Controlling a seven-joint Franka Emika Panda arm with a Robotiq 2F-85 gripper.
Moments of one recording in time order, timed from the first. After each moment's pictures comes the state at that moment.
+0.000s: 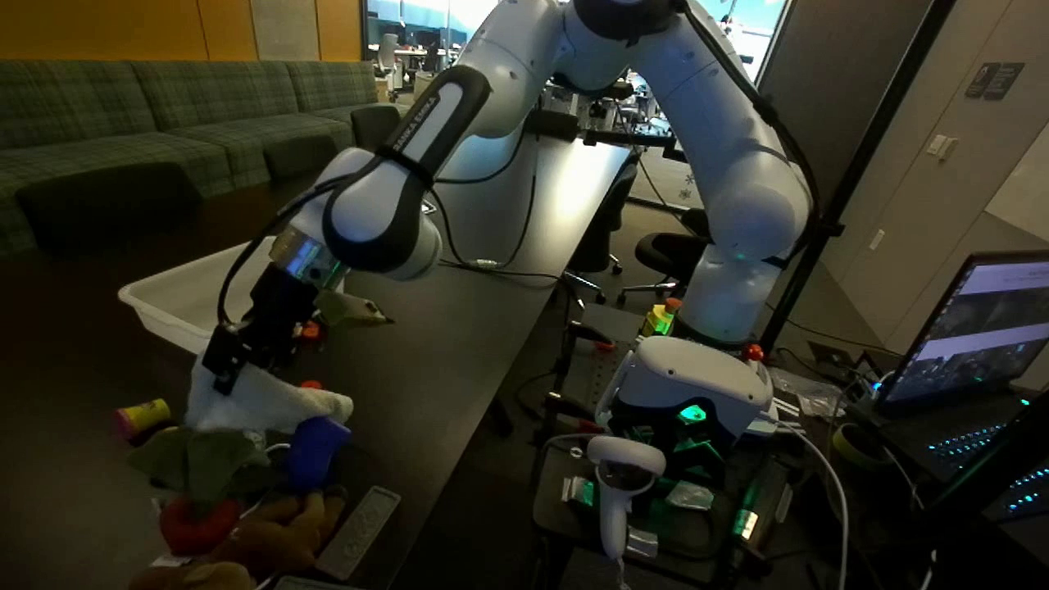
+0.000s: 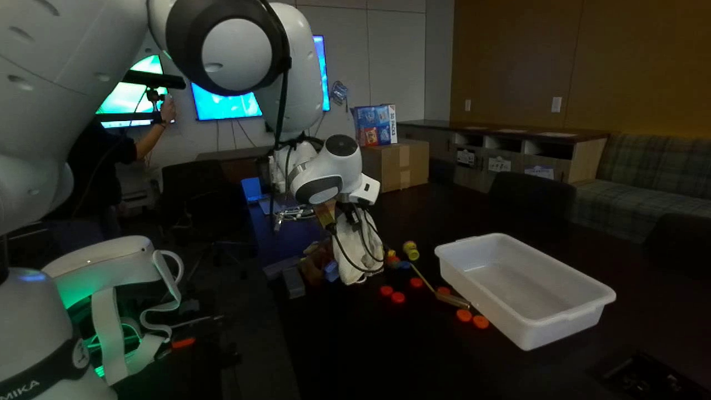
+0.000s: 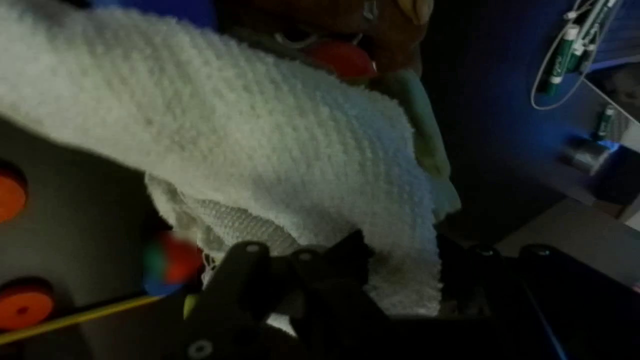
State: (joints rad) arm -0.33 0.81 0.83 -2.09 0.13 3.17 0.01
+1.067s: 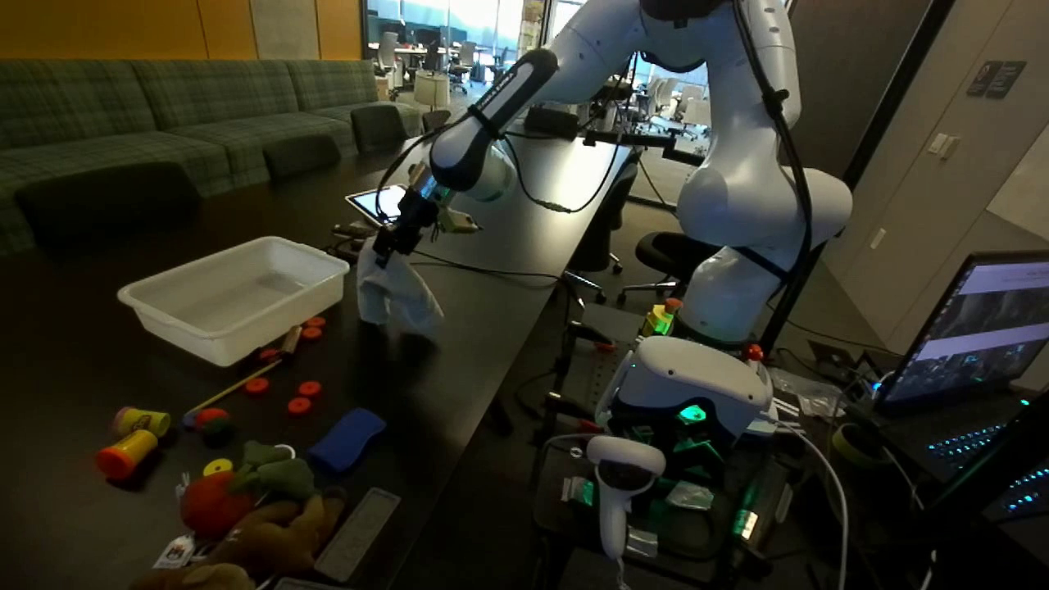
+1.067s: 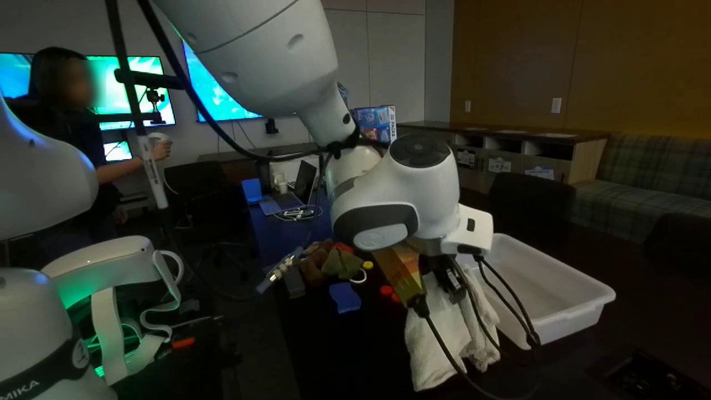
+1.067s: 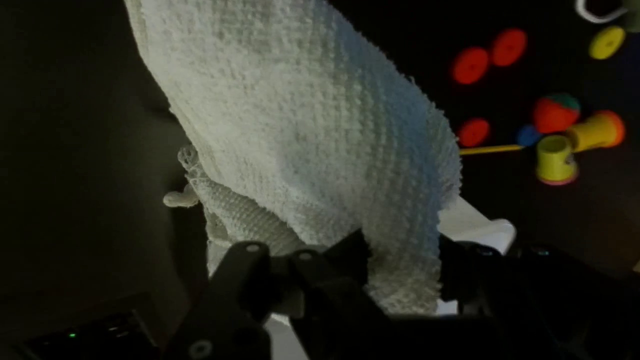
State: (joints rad) arm -0.97 0.64 0.81 -2.25 -0.01 3.04 -0.29
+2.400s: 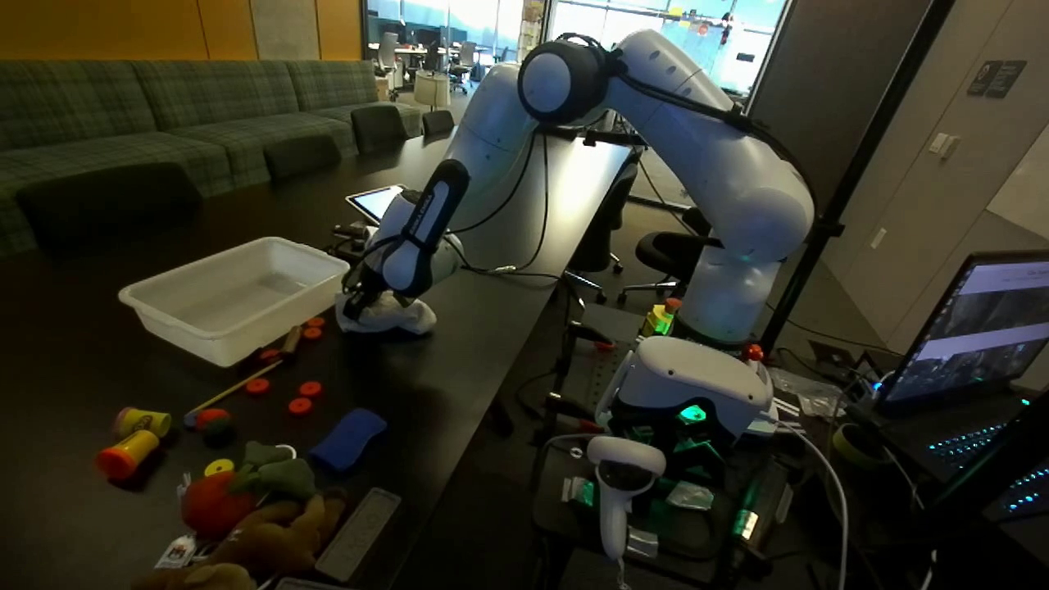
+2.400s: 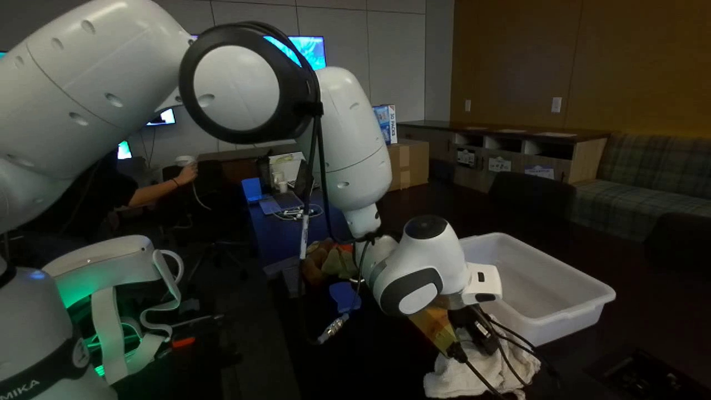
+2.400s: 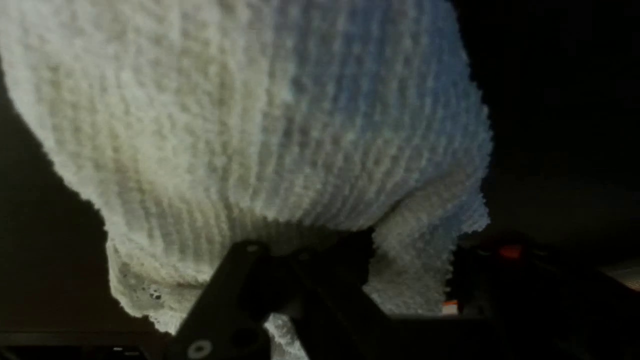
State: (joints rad) arm -0.20 1.01 0.11 -1.78 -0.06 3.25 -0.16
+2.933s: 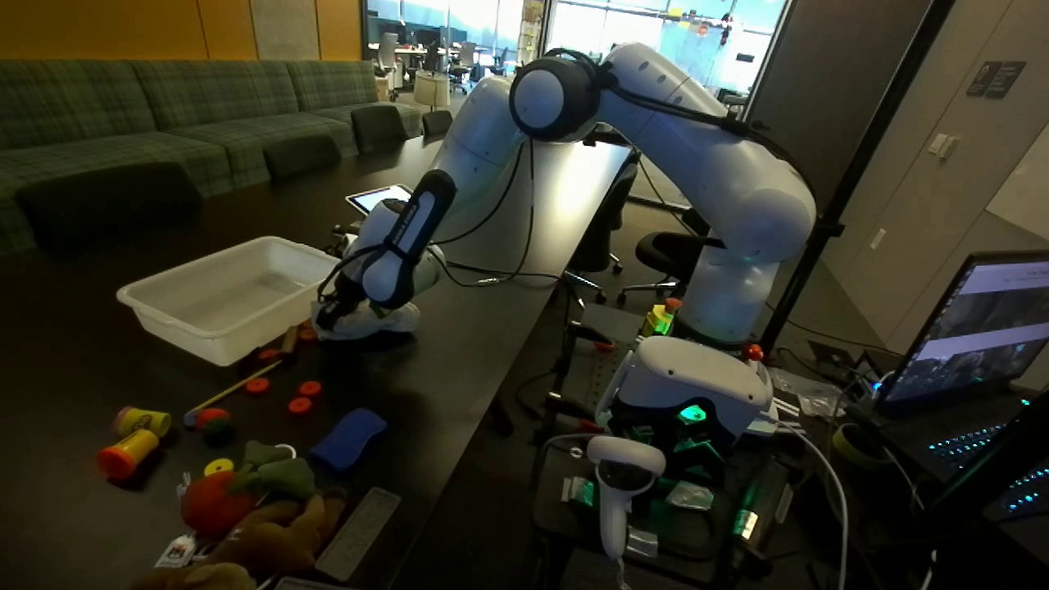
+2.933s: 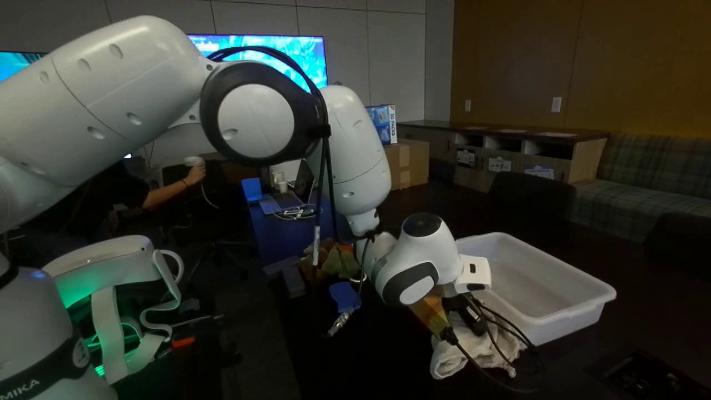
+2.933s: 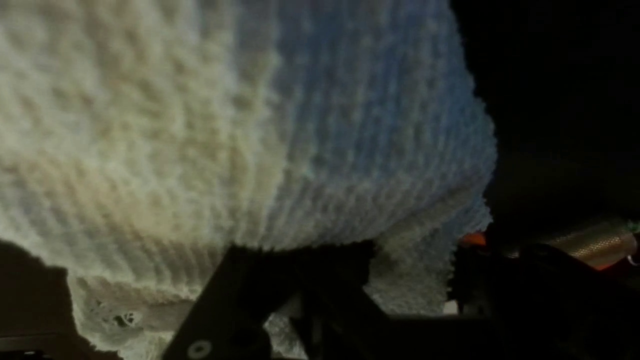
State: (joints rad) arm -0.16 1.09 0.16 -1.67 -0.06 3.25 -0.11
